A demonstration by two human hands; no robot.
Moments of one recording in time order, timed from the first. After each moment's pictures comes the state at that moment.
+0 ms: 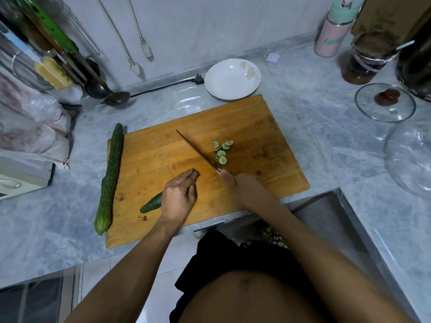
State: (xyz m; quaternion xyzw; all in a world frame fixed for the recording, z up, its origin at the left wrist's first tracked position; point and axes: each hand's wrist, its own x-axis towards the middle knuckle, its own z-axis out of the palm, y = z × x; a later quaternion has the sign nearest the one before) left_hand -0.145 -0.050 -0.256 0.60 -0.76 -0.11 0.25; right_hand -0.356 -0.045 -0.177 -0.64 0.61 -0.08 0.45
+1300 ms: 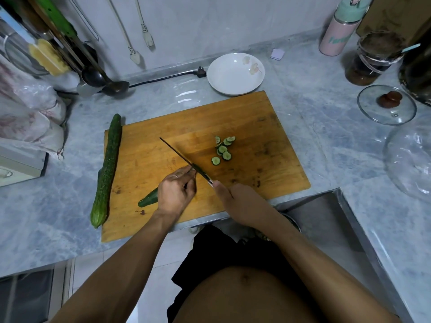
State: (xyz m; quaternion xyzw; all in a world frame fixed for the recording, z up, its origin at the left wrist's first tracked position) left_hand -0.139 -0.052 -0.255 0.59 -0.76 -0.11 0.27; right_hand -0.344 -0.017 -0.169 -0.66 0.57 -0.09 0.48
